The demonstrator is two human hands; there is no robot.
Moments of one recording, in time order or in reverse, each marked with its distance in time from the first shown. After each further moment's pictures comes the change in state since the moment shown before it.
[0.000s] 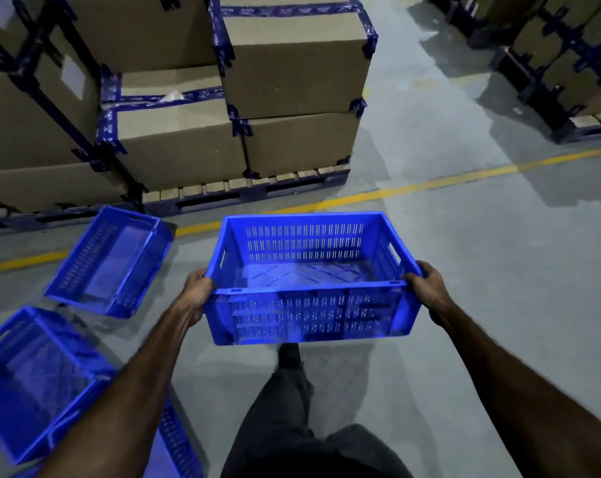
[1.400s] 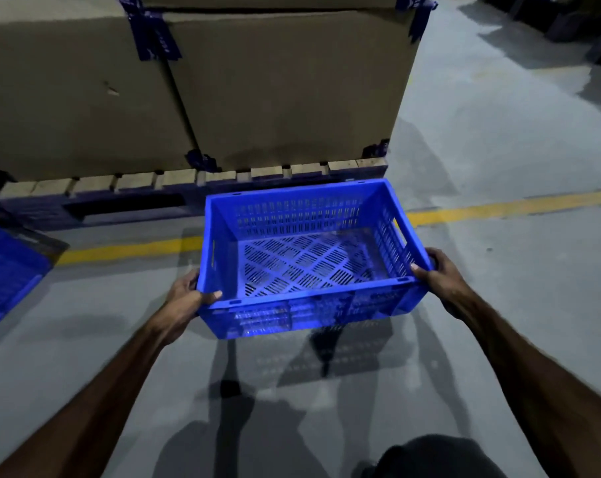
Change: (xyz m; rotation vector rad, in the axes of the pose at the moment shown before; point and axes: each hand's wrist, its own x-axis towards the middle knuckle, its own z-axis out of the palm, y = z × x) left_hand 0.611 -0.176 0.250 -0.094 -0.029 0.319; right_hand 0.708 0.243 0.222 0.083 -0.170 -0.285
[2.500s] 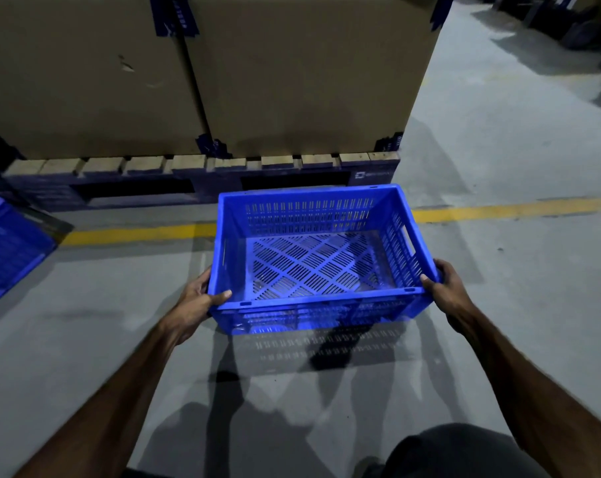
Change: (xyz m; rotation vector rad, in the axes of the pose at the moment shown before) left_hand 0.002 -0.059 -0.002 -0.145 -0.120 0.006; right_hand -0.016 0.042 0.019 -0.074 0.109 -0.005
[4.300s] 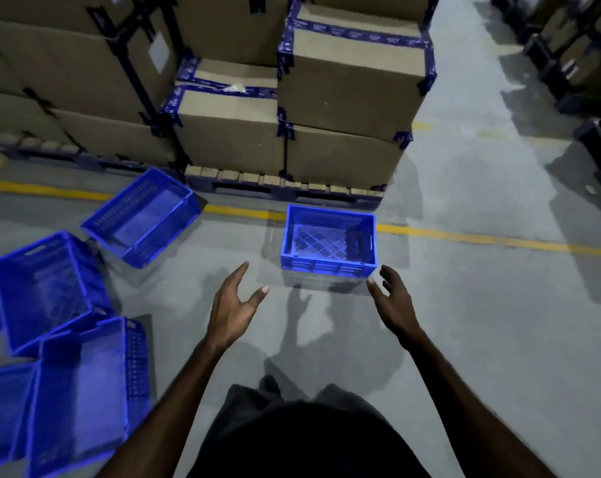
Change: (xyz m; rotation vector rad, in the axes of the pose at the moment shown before) left_hand -0.657 0.437 0.093 0.503 0.405 0.107; right_hand -0.575 -0.513 -0.225 -0.195 -0.258 -0.085
